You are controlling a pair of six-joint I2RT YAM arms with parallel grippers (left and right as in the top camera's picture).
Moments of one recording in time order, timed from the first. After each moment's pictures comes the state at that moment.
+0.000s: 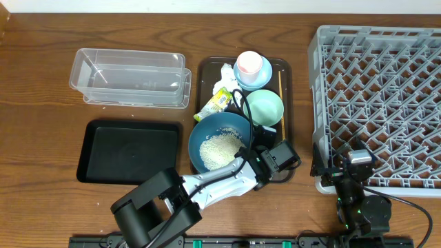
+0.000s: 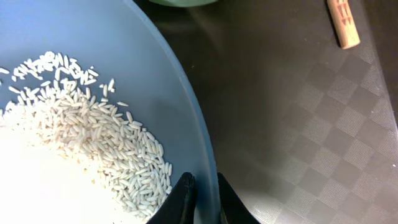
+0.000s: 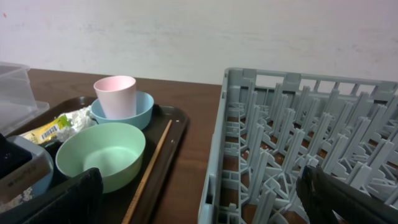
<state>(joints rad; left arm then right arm) -1.04 1.84 1.06 -0.47 -0.36 -0.71 0.07 0.01 0.01 -0.07 -0.08 -0.01</state>
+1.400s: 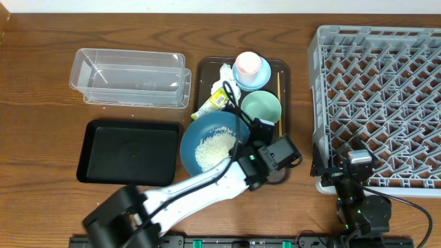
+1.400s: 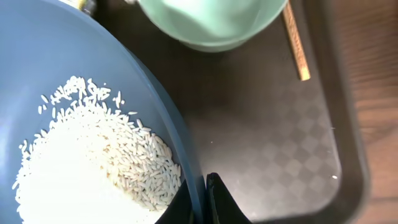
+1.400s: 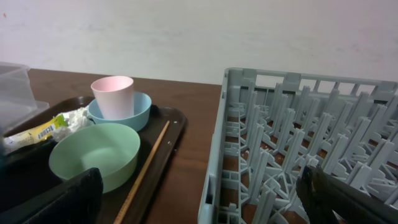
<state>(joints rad) -1.05 1.65 1.15 -0.72 -0.41 -0.73 0.07 0.01 0.01 -0.07 -0.08 -0.01</state>
